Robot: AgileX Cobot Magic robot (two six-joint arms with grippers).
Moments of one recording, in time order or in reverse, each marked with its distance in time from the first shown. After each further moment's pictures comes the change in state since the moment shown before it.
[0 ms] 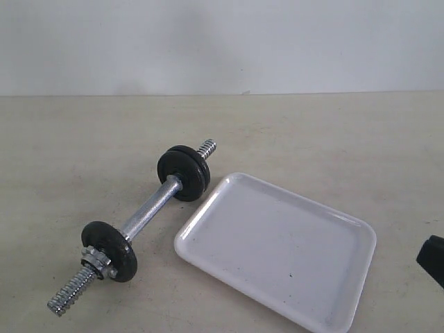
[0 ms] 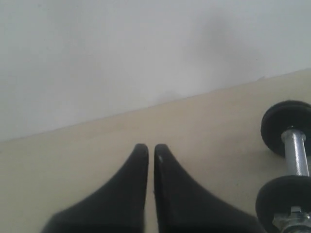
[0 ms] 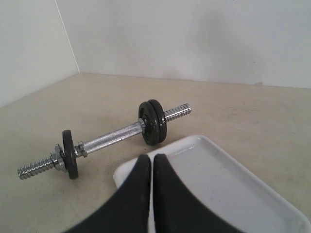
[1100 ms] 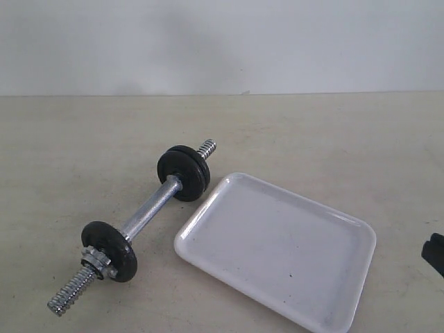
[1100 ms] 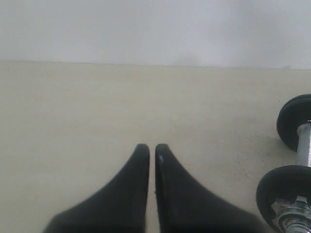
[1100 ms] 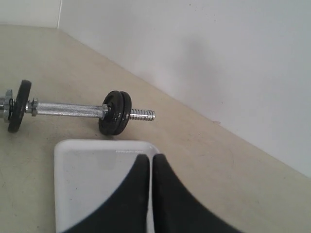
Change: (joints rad) left arm 0.000 0.000 0.000 0.568 0.126 -0.822; right arm 0.000 0.000 0.000 -0.496 -0.002 0.002
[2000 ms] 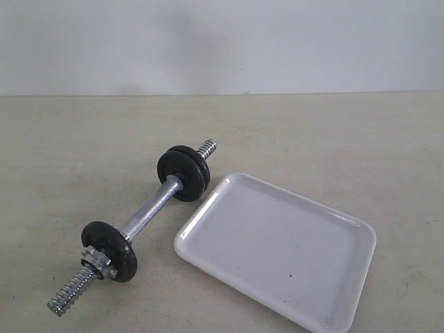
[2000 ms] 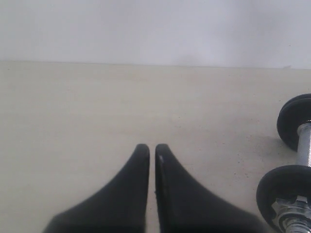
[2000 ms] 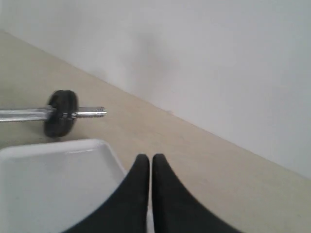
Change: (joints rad) left arm 0.000 0.000 0.000 0.000 0.000 0.000; right arm -0.193 0.000 0.000 0.020 -0.031 0.000
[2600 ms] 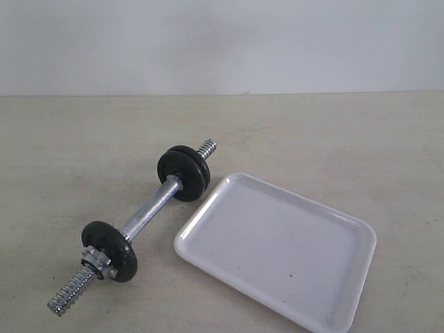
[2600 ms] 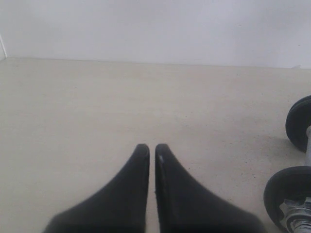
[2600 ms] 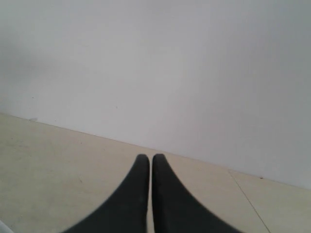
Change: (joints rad) left arm 0.024 0.000 0.000 0.000 0.007 0.000; right arm -0.477 -0.094 0.000 0.000 -0.040 0.000
